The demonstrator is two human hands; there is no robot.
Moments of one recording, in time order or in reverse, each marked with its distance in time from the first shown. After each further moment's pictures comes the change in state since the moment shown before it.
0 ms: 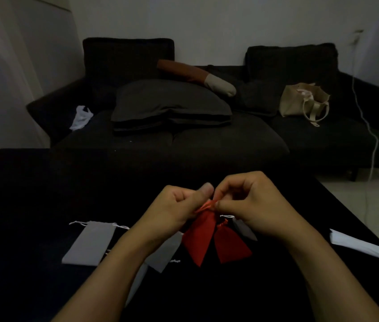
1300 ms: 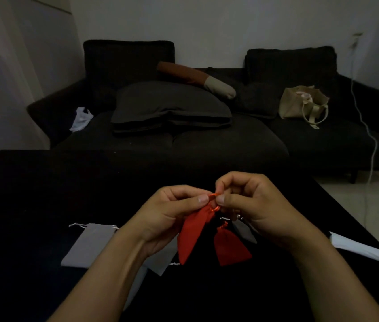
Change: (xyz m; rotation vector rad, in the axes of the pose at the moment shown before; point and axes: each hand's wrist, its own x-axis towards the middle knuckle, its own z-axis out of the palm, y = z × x) left_hand -0.001 0.004 -0.008 -0.491 -0.079 -0.097; right_hand -0.002 -0.003 0.000 0.358 -0.083 -0.048
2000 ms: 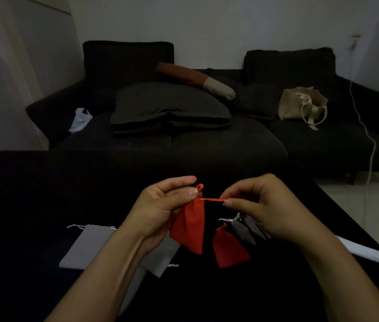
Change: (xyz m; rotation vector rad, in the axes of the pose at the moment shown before) left_hand 0.007 -0.003 0.001 -0.119 0.308 0.091; right_hand -0.002 0.000 -0.022 -0.562 0.081 0.005
